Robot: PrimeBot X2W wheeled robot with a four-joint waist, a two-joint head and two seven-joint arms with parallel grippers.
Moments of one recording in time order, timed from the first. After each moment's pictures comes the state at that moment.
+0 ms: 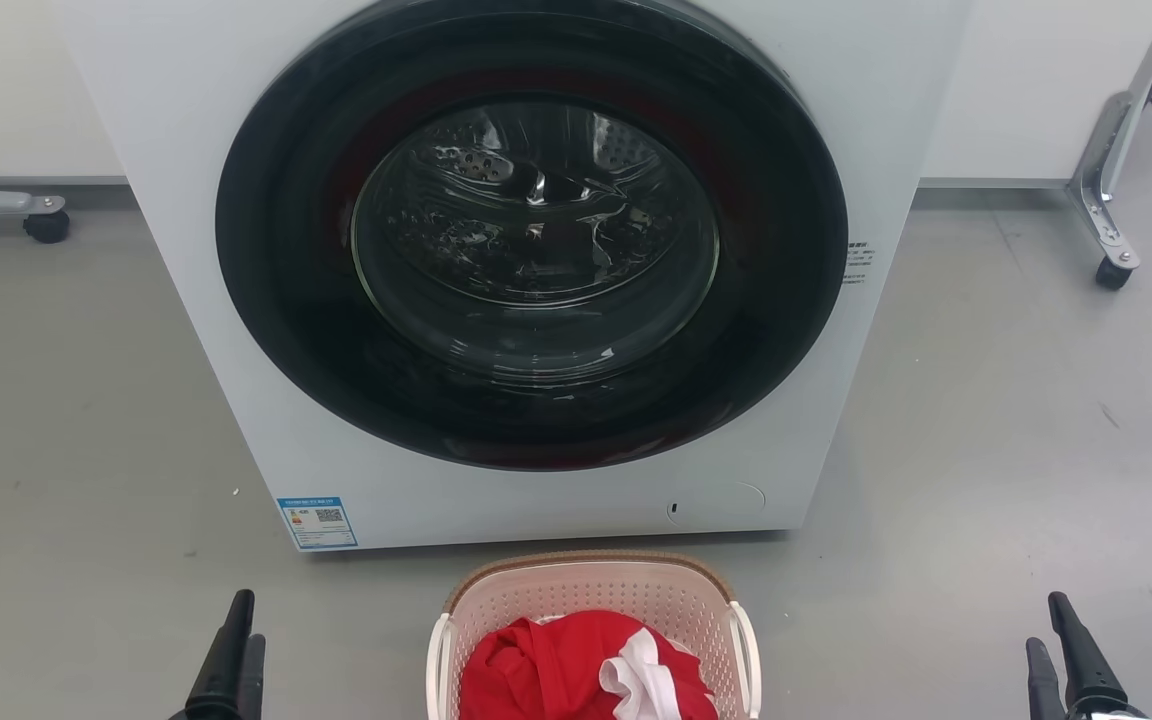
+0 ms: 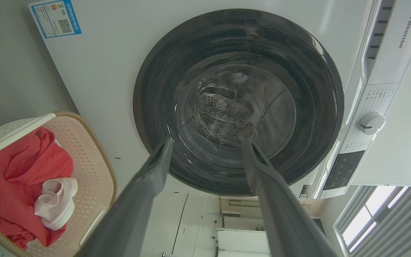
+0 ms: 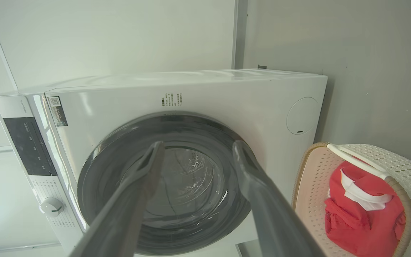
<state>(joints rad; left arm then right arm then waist) -0.07 0.03 0.08 0.33 -1.60 -0.12 0.11 -0.07 -0.03 -0.13 0.33 1.59 0.11 0.10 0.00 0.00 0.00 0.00</state>
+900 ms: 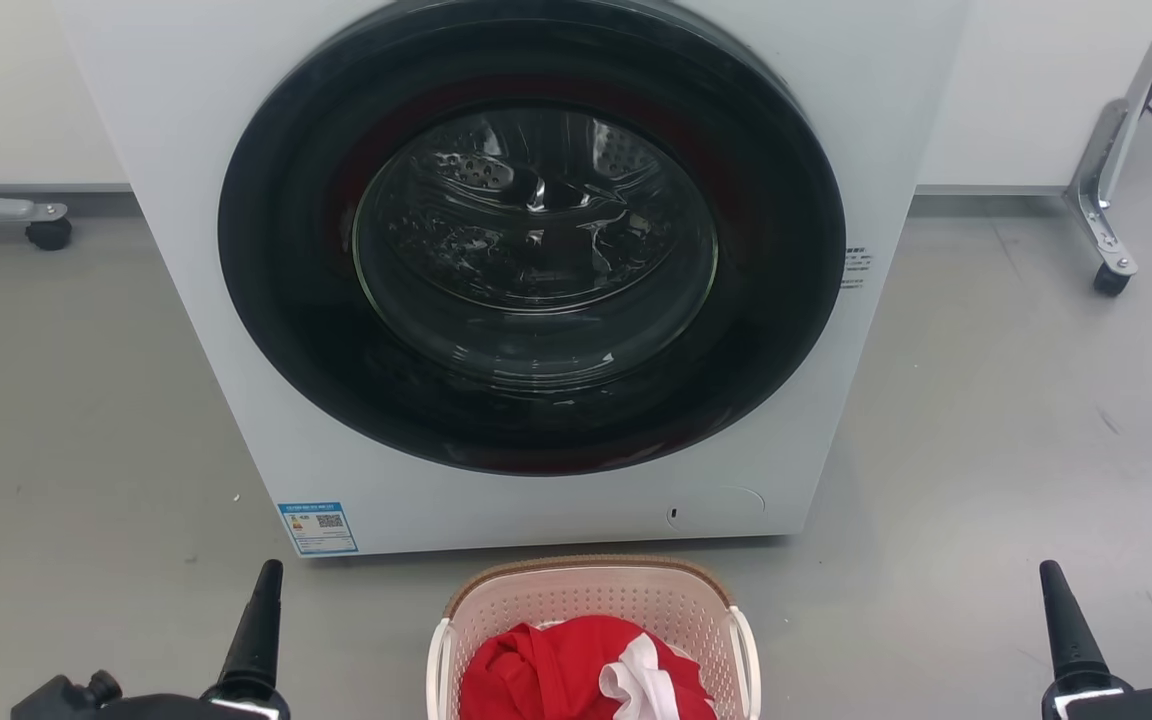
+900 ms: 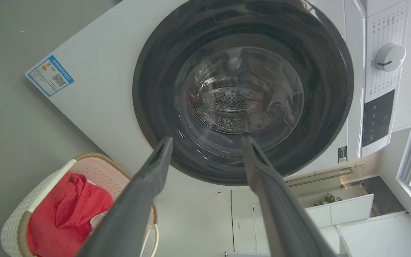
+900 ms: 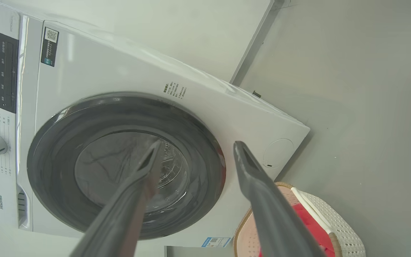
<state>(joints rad) -0.10 0.10 -0.05 0.28 -1.33 -0.10 0.00 -0.07 -0.11 -0.03 0.27 1.25 0.08 0.00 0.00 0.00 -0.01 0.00</state>
